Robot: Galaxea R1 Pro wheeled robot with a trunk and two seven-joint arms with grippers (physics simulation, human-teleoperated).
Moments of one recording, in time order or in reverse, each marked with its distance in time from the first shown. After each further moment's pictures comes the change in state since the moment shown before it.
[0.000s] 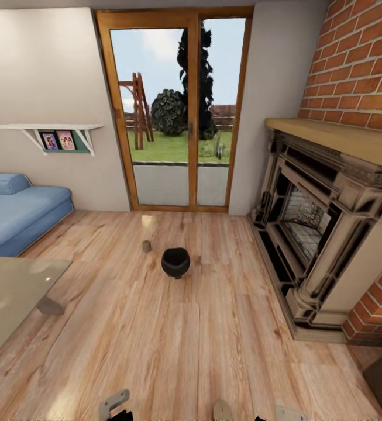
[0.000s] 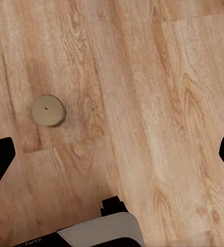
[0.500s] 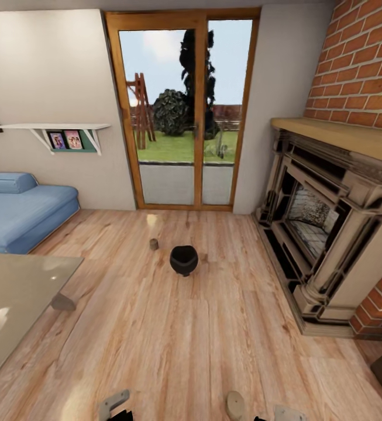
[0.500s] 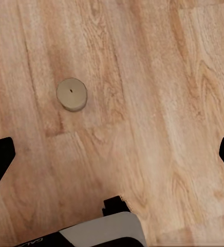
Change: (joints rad) left arm 0.000 0.000 -0.001 0.000 0.000 0.000 0.000; right arm 0.000 0.004 0.000 -0.002 -0.001 0.002 0.000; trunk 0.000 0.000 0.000
